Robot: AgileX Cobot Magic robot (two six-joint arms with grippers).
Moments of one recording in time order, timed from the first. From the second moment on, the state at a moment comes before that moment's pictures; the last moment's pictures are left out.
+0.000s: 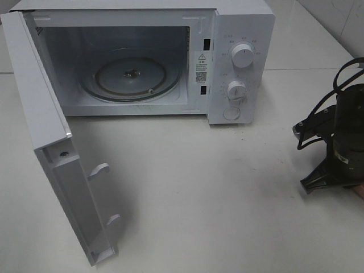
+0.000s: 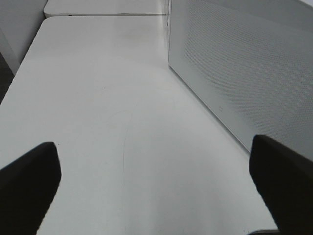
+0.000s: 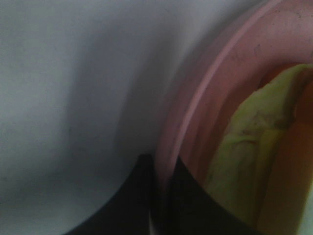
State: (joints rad) left arm 0.01 0.00 -0.50 -0.05 1.04 0.05; right arm 0.27 1.85 -0.70 -1.00 0.53 0.89
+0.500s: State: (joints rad) left arm 0.01 0.00 -0.50 -0.05 1.04 0.05; right arm 0.27 1.85 -0.70 -1.00 0.53 0.89
